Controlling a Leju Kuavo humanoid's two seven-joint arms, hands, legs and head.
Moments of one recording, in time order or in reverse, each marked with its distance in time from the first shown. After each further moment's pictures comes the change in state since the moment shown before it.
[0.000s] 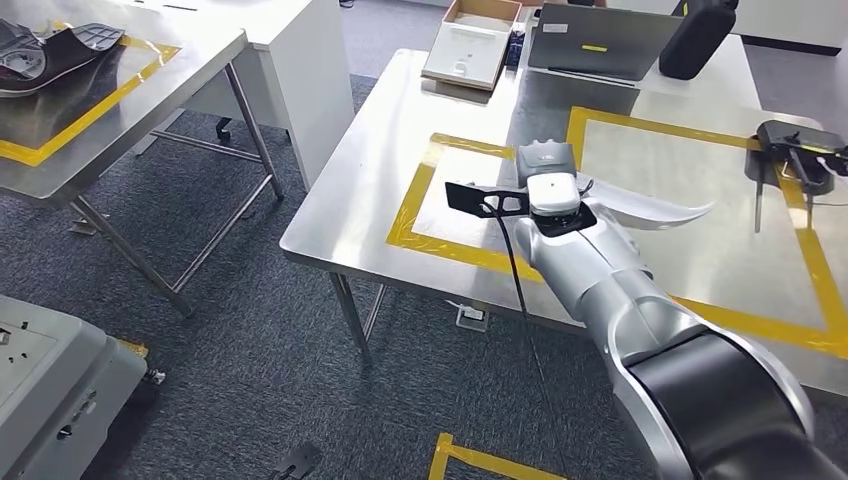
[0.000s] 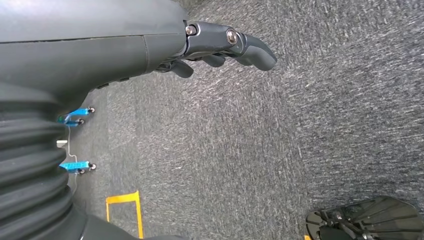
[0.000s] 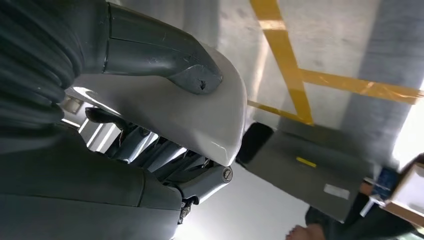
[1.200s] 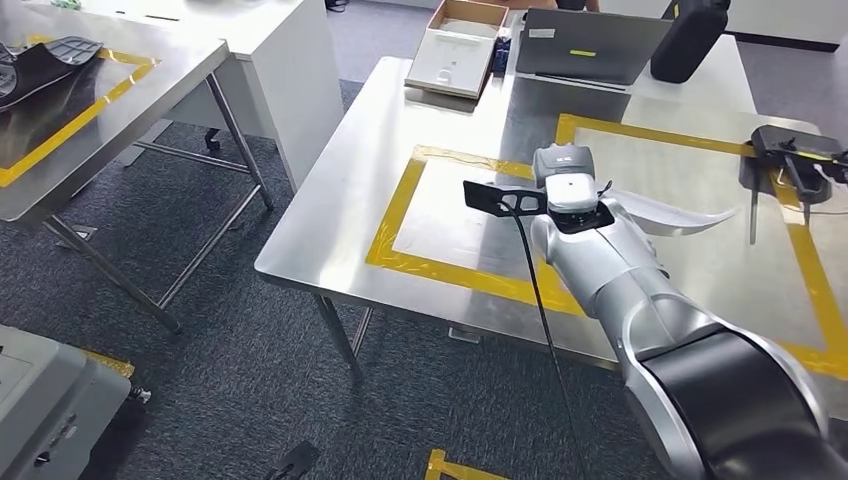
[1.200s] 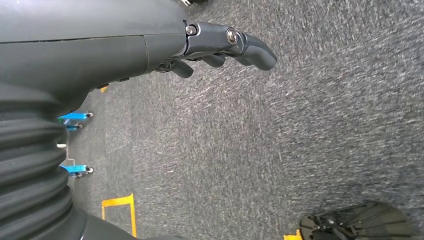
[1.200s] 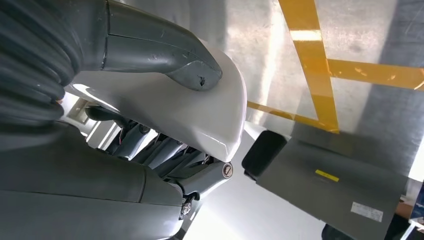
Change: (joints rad) left arm -0.006 0.005 0.000 0.001 -0.001 0.002 -0.001; right arm -0.001 -0.039 -0.026 0.014 0.002 0.020 -0.006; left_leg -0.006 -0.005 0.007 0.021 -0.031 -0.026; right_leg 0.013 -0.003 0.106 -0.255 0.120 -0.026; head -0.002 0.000
